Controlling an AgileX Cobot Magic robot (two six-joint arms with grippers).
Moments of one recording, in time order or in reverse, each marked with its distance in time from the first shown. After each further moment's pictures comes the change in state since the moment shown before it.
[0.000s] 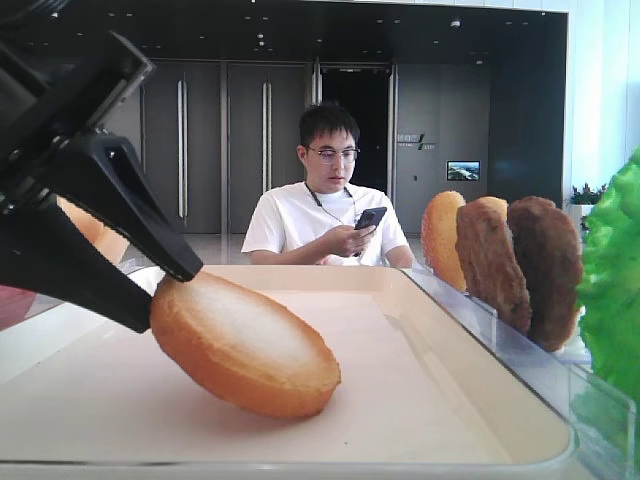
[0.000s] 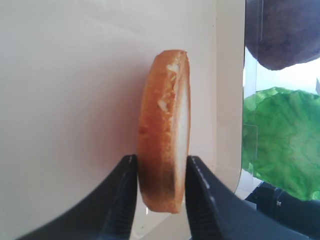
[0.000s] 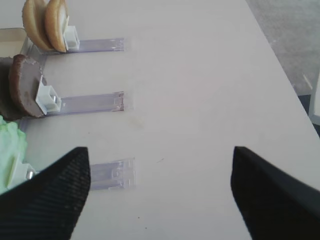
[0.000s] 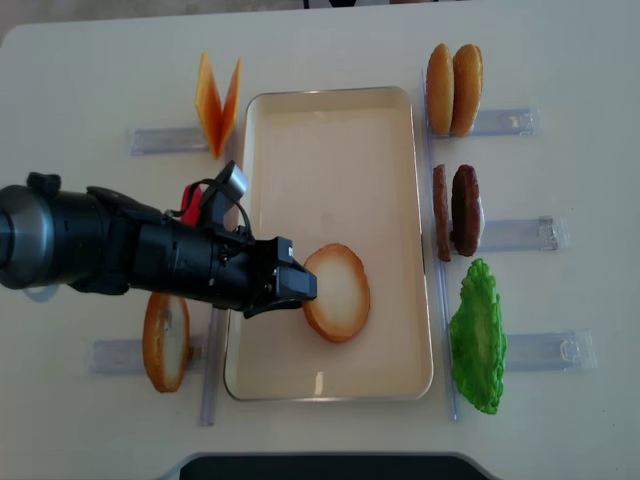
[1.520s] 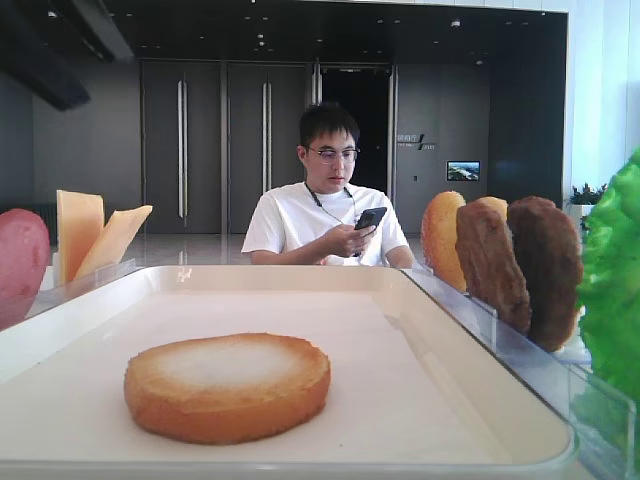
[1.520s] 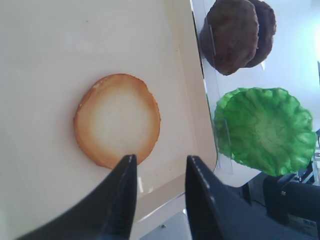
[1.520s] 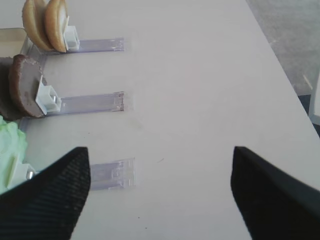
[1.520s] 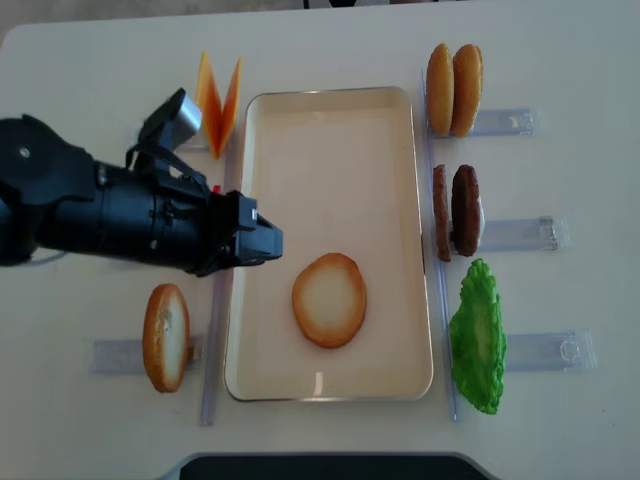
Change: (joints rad) left arm 0.000 -0.381 -0.137 0.647 0.031 -0.633; right arm 0.000 0.000 0.000 0.000 0.000 0.000
